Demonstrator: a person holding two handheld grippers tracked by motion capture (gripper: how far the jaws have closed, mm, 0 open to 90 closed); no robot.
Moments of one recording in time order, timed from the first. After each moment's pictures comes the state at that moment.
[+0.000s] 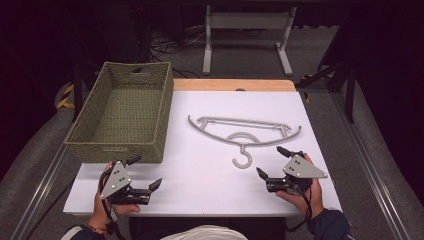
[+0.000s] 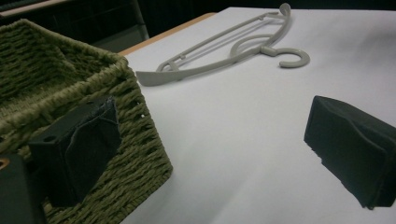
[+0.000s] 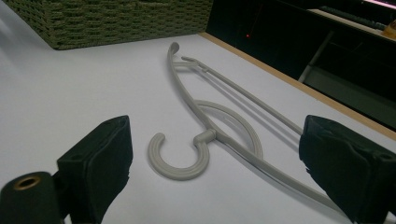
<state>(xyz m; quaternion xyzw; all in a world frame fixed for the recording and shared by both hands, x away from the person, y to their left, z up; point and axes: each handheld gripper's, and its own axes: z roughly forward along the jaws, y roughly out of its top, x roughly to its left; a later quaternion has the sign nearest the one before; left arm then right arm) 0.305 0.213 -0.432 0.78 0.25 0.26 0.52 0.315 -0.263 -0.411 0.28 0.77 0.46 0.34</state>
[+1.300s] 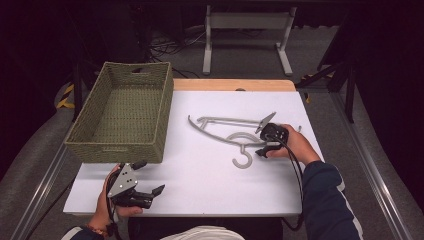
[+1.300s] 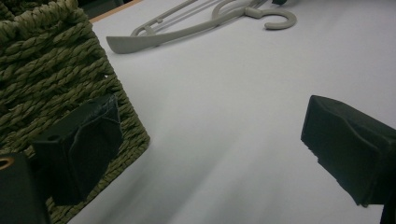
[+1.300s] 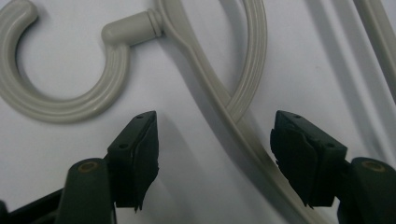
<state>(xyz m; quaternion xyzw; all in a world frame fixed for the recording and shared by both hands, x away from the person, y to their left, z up) 0.311 0.211 -0.447 0.81 0.24 0.22 0.49 0.477 -0.246 -0.423 0.25 0.95 0.15 0.12</state>
